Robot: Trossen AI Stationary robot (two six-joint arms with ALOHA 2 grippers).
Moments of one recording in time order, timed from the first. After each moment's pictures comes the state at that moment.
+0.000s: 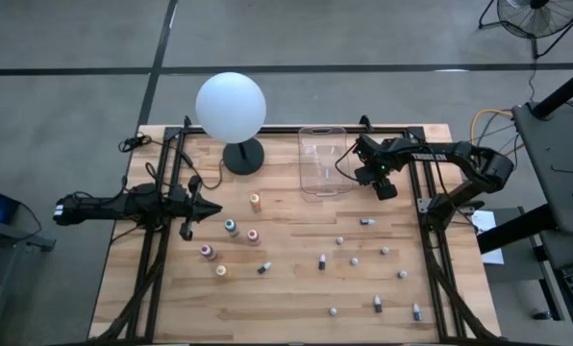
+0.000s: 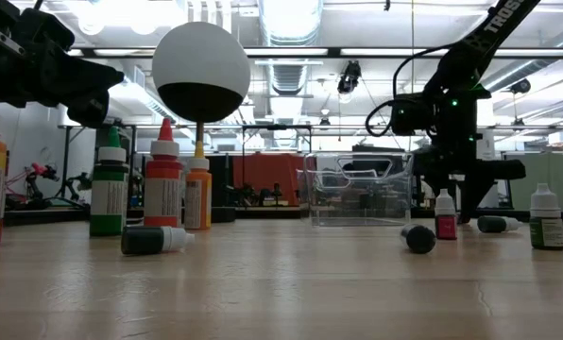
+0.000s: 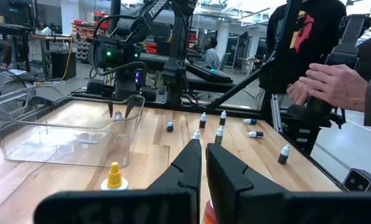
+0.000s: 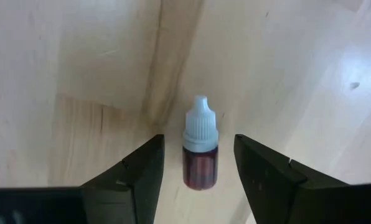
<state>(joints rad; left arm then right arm) -0.02 0.02 0.01 0.02 0.03 -0.13 -0.65 1.51 0.74 -0.69 0.09 -0.92</state>
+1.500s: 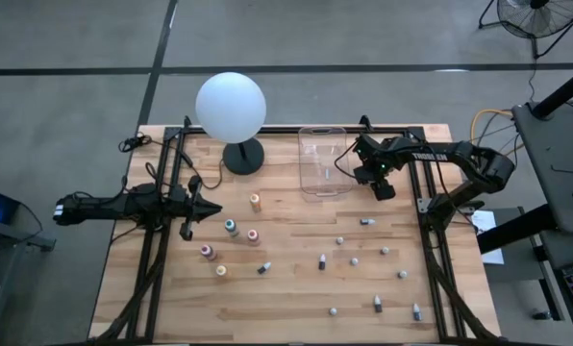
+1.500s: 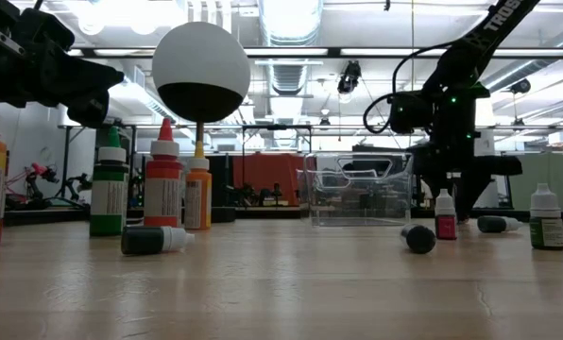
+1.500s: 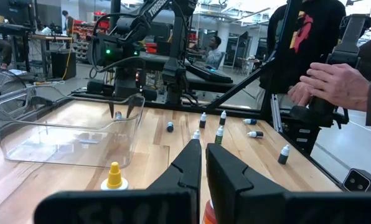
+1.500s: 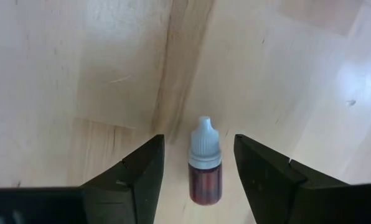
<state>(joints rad) -0.02 0.02 0.01 0.02 0.03 -0.13 -0.65 1.51 0.75 -0.69 0.02 -0.90</state>
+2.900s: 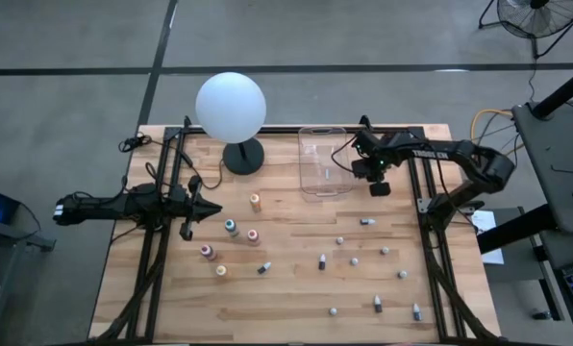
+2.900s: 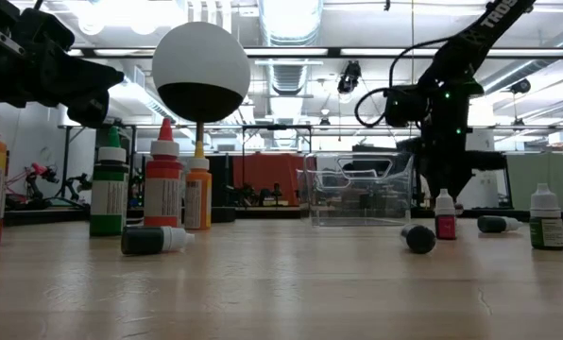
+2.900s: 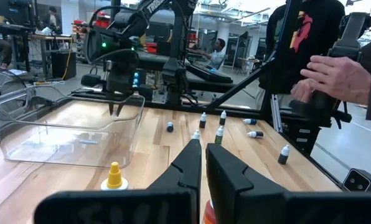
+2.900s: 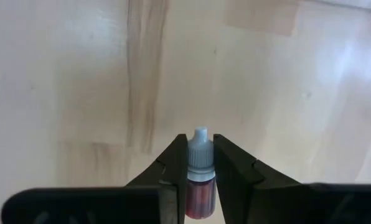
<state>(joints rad) -0.02 0.02 0.01 0.02 0.03 -0.13 -0.66 1.50 0.81 -0.72 0.03 -0.76</state>
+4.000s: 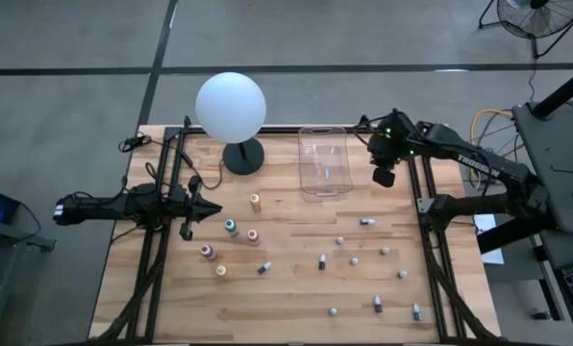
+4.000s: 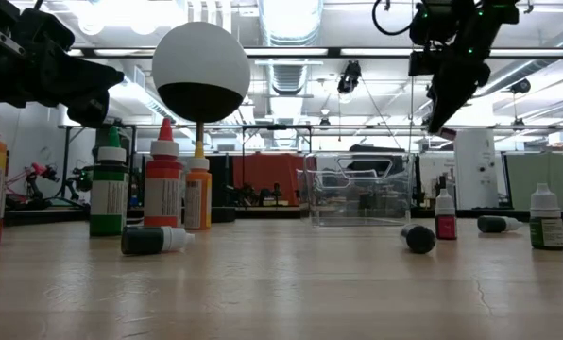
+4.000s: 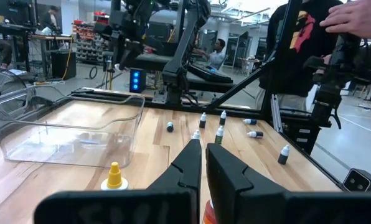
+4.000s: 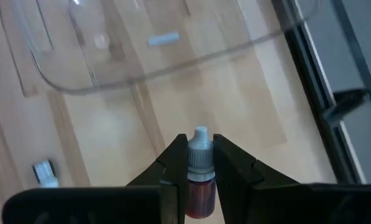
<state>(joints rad) -0.02 0.02 0.01 0.02 0.03 -0.13 -0.65 1.11 0.96 -0.91 -0.06 -0.31</state>
